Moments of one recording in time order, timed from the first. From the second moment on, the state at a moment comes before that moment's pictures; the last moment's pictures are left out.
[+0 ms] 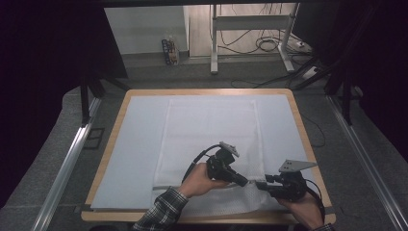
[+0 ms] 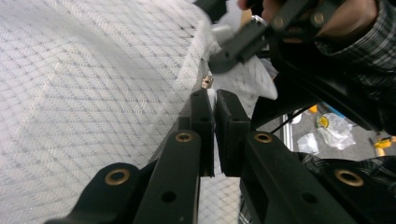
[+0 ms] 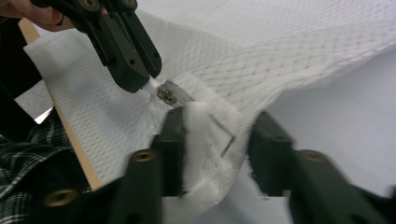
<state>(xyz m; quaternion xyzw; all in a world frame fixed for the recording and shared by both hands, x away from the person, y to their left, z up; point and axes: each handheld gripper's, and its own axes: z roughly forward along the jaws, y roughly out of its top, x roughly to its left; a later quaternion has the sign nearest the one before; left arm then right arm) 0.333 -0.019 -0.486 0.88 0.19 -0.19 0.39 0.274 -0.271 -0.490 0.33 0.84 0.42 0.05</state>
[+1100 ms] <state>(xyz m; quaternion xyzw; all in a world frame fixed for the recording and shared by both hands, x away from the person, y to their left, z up) 0.322 -0.006 -0.494 0.89 0.20 -0.13 0.38 0.265 -0.269 -0.486 0.34 0.85 0.38 0.10</state>
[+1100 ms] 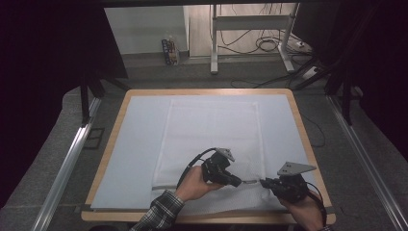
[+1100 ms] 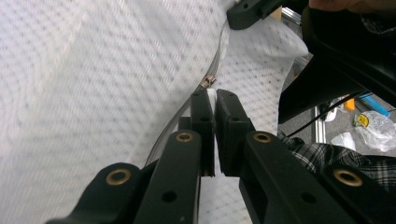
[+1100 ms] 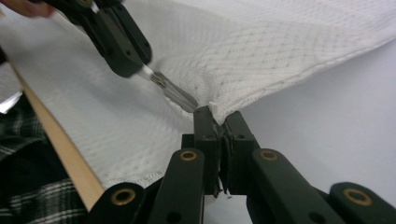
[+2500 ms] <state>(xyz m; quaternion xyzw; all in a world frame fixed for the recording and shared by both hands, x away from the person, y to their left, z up) 0.311 0.056 -0.496 0.88 0.24 -0.12 0.39 0.264 -0.272 -0.489 0.34 0.86 0.37 0.11</state>
